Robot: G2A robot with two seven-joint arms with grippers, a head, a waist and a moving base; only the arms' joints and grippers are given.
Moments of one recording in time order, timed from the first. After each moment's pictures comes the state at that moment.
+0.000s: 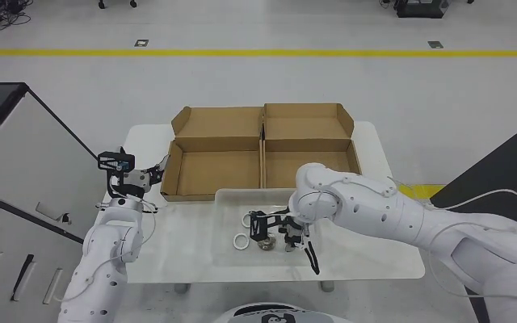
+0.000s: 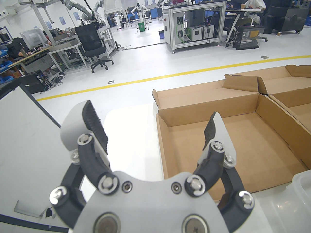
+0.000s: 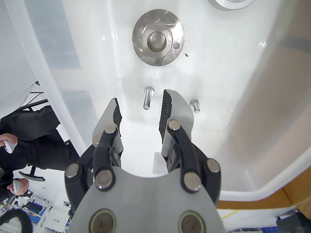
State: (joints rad) left arm 1.73 -1.15 -1.60 -1.80 1.33 0.00 0.00; right arm -0.58 -1.05 0.17 -1.66 -0.42 -0.42 1.40
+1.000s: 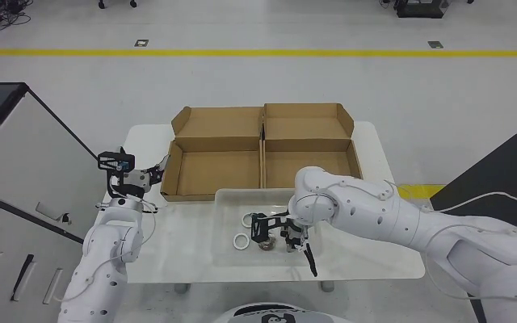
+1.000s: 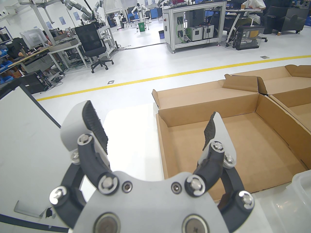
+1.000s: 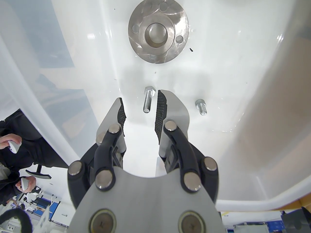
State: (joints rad) left arm 1.73 -1.15 -1.60 -1.80 1.33 0.00 0.00; right arm -0.61 -1.06 0.17 -1.64 -0.44 -0.40 1.42
